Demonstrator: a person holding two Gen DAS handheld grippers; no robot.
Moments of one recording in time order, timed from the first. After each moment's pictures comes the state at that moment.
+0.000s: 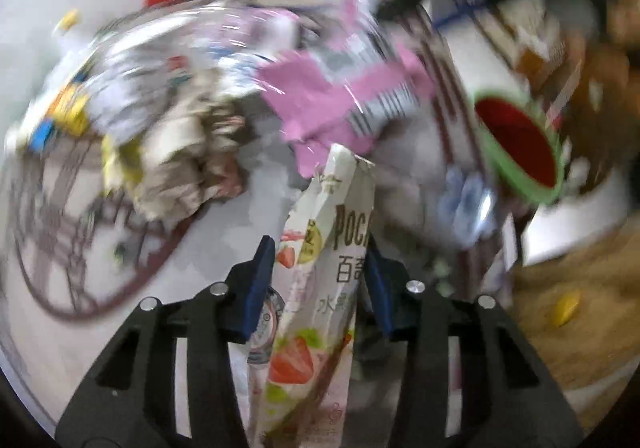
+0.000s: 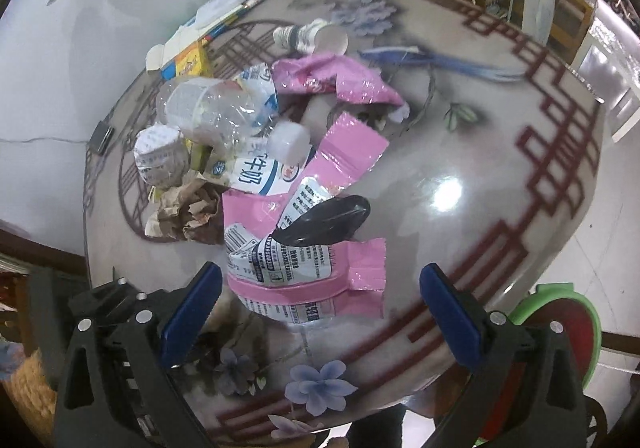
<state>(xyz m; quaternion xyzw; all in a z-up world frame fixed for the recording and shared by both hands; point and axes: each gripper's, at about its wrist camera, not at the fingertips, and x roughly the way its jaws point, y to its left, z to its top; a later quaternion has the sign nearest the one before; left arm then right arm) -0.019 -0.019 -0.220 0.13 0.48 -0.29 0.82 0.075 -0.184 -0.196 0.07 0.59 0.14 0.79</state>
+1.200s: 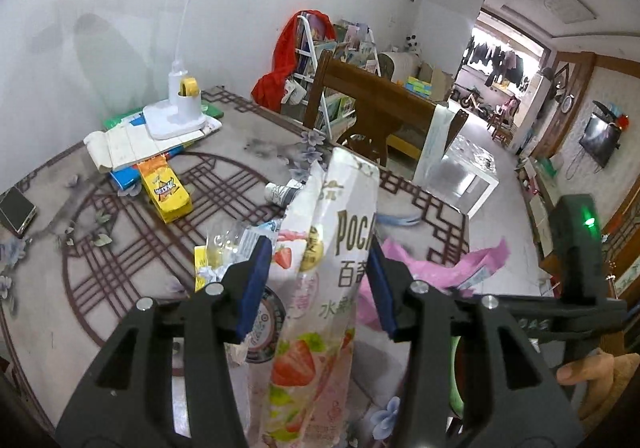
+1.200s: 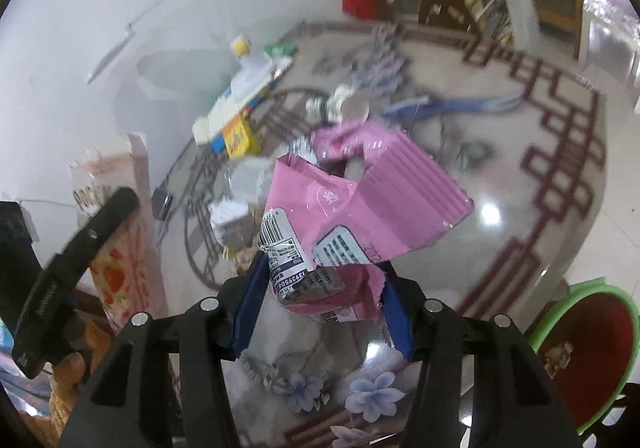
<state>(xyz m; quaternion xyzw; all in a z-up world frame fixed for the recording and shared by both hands) 0.033 -0.010 -0.066 -0.06 0.35 -0.15 0.92 0.061 -0.218 -0.134 0.19 0.50 0.18 0.83</state>
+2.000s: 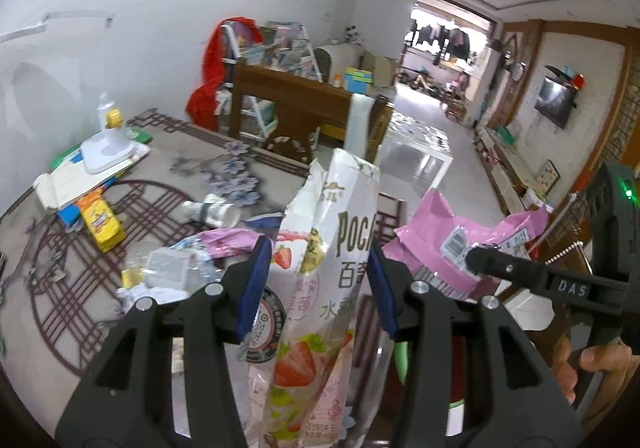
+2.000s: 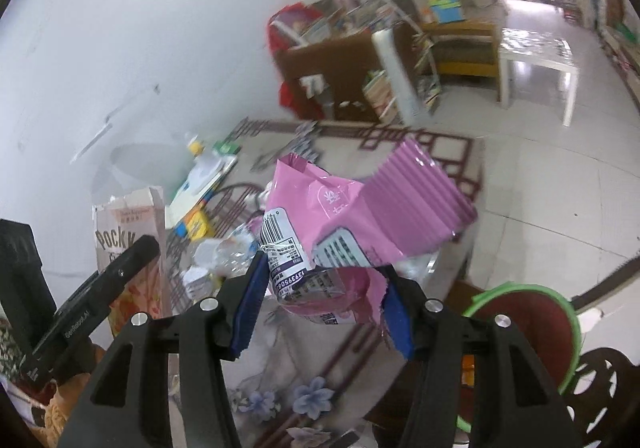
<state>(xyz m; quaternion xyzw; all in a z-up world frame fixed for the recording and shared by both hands) 0.011 -0.099 -0.044 -0.01 0.33 -0.25 0.91 -0.021 -0.317 -0.077 0.22 0.39 0.04 0.89</state>
